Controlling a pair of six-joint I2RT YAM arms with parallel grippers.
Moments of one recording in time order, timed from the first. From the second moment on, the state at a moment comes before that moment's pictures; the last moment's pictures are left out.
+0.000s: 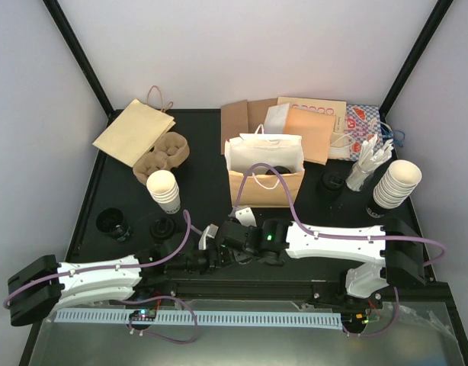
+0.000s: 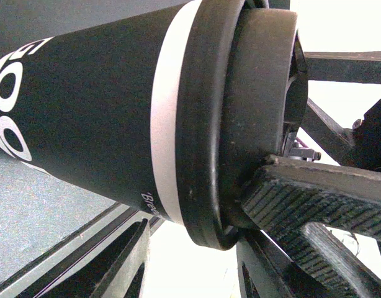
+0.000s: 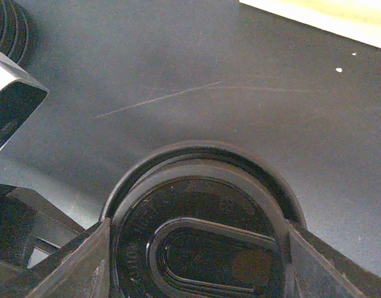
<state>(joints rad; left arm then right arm) -1.09 0.86 0.10 0.34 0.28 -1.41 1.35 1.50 1.10 -0.82 0.33 0.91</state>
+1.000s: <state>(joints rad) -0.98 0.54 0.33 -0.31 0.16 -1.10 1.28 1.42 1.07 -0.88 0.31 0.86</state>
